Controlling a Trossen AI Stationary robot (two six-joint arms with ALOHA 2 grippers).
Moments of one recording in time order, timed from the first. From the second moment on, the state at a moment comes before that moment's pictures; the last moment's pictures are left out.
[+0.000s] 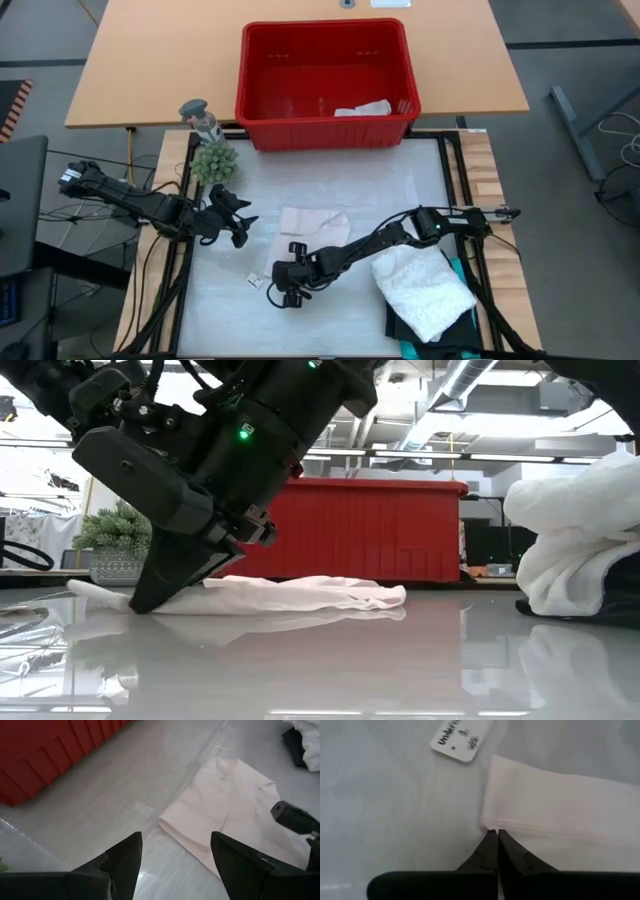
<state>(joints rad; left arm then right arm) -0.32 0.77 0.52 -0.48 -0.66 -0.58 0.29 2.44 1.96 -0.46 0.26 0.29</state>
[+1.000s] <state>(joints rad) -0.32 0.77 0.52 -0.49 -0.69 -0.58 0.09 2.43 2.30 -1.05 0.13 0.39</state>
